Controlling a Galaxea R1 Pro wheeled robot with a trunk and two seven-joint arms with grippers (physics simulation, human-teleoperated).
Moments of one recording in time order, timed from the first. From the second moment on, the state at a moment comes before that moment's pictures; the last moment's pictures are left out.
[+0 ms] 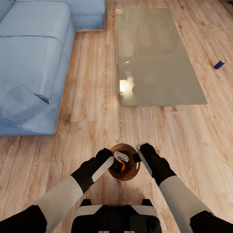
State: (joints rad) left arm -0.88 -0.12 -0.75 -0.93 0.68 1.04 0.30; right arm -0.84 0.09 0.29 -0.91 -0.05 1.05 -0.11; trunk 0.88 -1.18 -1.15
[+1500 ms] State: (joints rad) left arm -0.75 0.44 -0.40 -1.44 0.98 0.95 0.18; right arm -0.84 0.04 0.28 -0.91 -0.07 1.05 -0.10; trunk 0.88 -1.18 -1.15
